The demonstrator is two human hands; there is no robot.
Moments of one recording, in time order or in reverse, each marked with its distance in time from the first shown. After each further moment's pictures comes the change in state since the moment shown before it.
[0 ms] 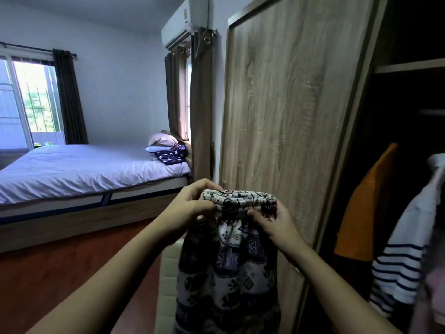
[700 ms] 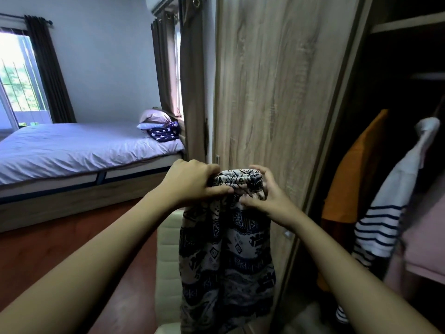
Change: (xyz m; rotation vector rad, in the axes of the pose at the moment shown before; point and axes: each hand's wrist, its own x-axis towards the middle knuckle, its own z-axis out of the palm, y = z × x) left_hand 0.014 -0.003 0.019 1.440 -0.064 0.223; right_hand -0.019 0.002 -0.017 -0.107 -0.205 0.084
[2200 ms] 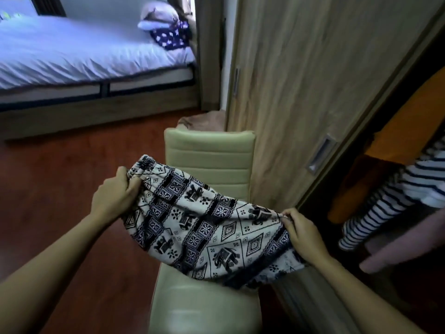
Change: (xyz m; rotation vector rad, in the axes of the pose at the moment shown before) left_hand -0.187 -0.096 0.186 -0.258 -0.164 -0.894; right_hand -0.112 0.227 0.017 -0.711 0.056 0.273
